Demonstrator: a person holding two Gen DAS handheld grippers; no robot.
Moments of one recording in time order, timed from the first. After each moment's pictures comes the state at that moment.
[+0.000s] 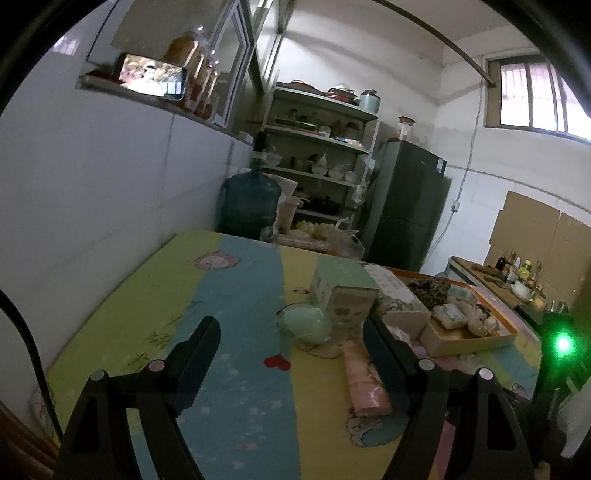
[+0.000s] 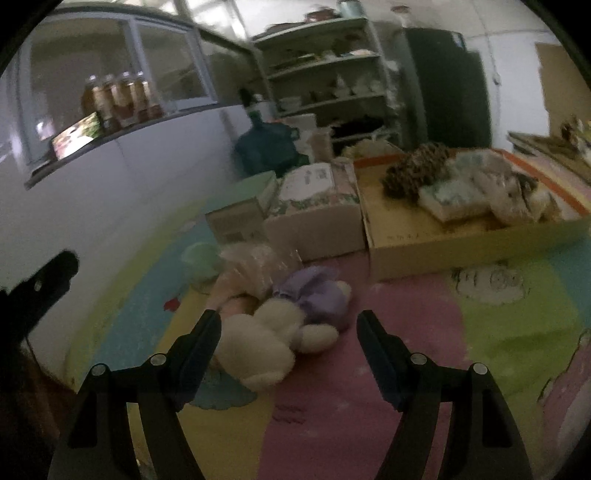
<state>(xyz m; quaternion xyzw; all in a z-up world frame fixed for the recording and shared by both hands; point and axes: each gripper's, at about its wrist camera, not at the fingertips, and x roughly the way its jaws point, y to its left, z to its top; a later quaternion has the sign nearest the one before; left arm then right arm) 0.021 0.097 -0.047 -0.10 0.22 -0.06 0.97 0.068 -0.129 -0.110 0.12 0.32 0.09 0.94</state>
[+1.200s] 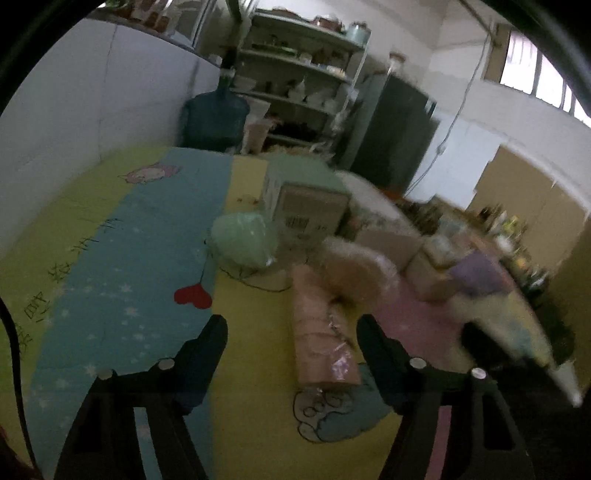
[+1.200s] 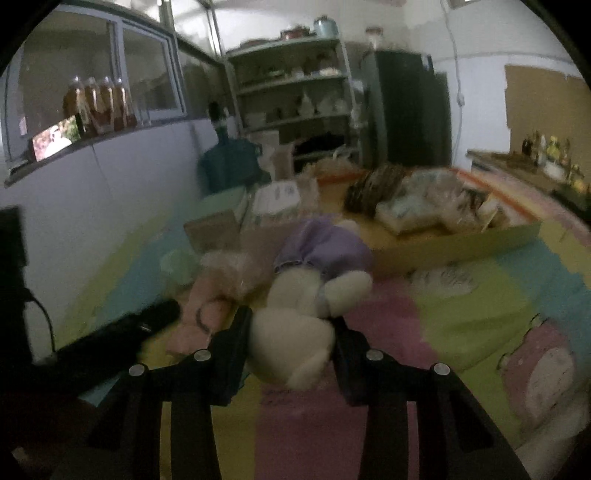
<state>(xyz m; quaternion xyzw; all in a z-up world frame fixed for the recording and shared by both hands) 0.080 0.027 -0.111 -0.10 0.36 -0.12 0.92 0.035 -0.133 -0.088 0.09 0.28 0.01 0.95</state>
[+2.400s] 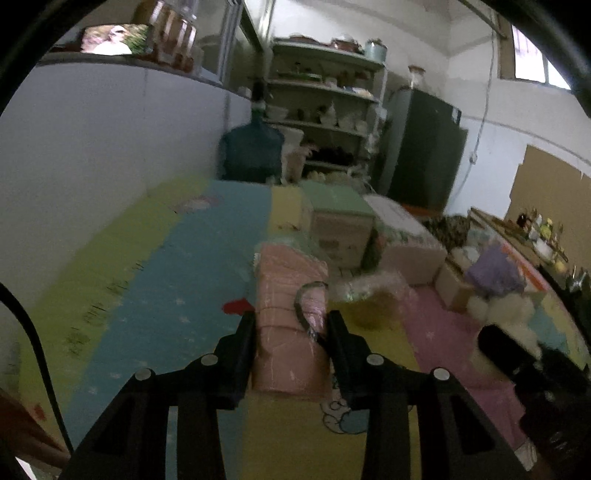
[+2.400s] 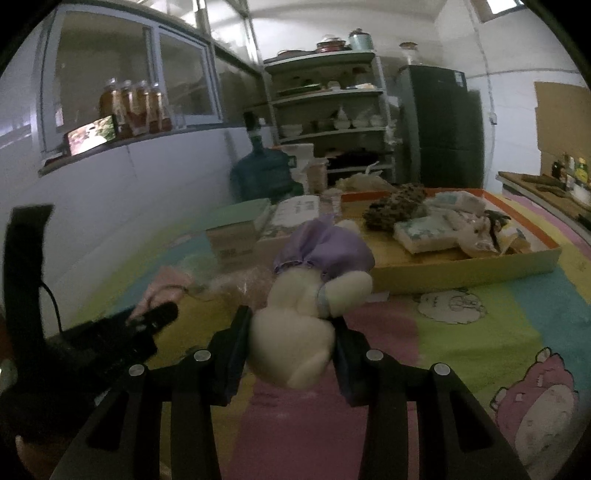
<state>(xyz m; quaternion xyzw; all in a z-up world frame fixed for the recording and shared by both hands) 0.047 0.031 -0.090 -0.06 0.30 -0.03 0.95 0.027 -0.140 -0.093 0.07 0.26 0.09 0.96</state>
